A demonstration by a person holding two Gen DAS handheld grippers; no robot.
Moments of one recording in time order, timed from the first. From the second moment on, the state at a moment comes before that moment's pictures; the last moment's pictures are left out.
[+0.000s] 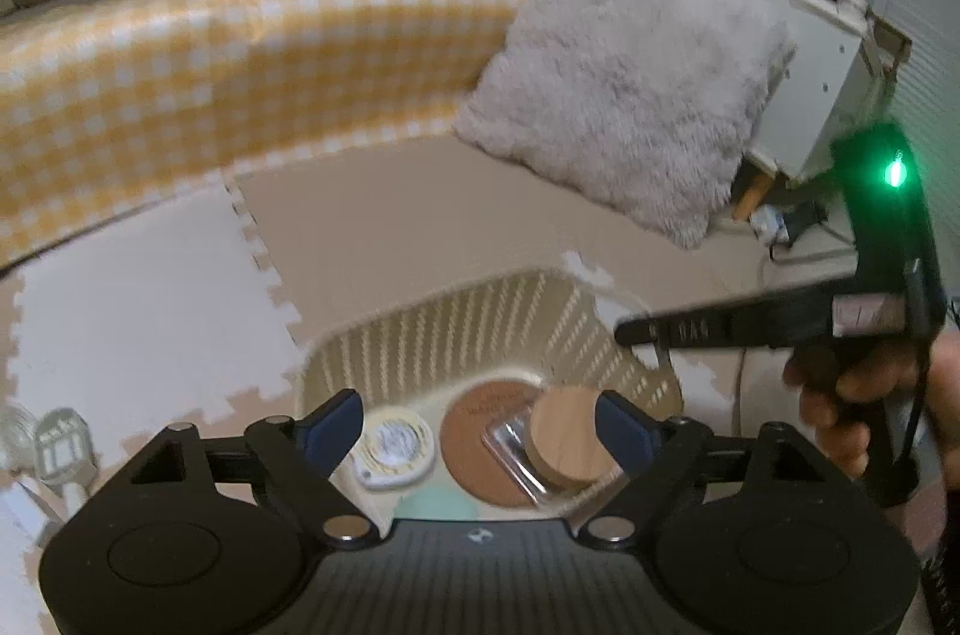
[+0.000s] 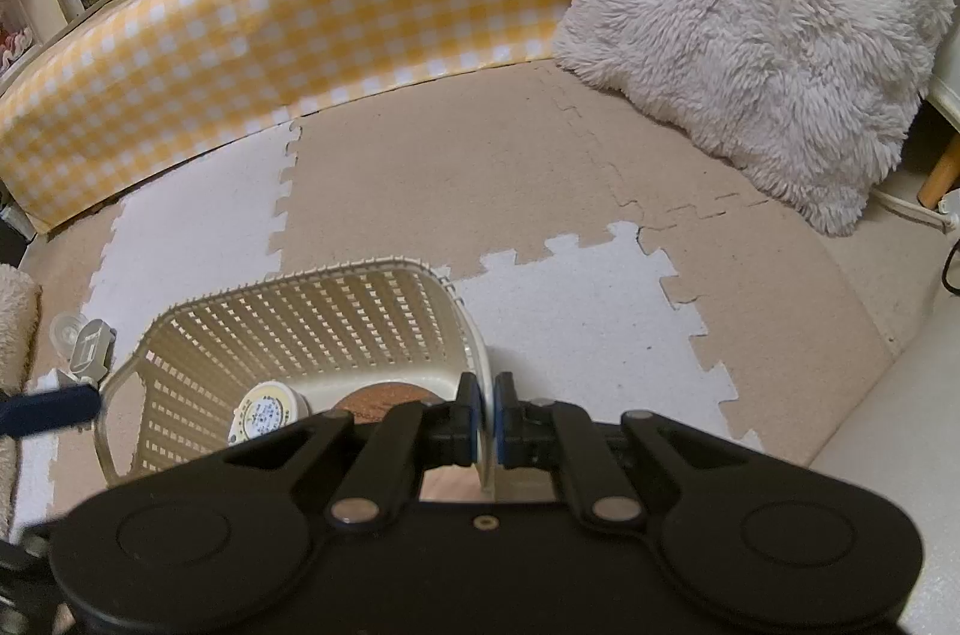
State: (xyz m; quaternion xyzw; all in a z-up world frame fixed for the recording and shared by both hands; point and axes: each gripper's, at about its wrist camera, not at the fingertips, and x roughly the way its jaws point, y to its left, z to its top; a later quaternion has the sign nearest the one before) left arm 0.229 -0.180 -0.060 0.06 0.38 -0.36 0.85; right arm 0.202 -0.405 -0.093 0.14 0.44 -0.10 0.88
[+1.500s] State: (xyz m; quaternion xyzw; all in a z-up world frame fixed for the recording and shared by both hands) left arm 0.343 0.026 -0.143 0.17 0.42 -0.23 0.86; right arm 0.203 -0.402 -0.095 0.12 0.43 -0.10 0.89
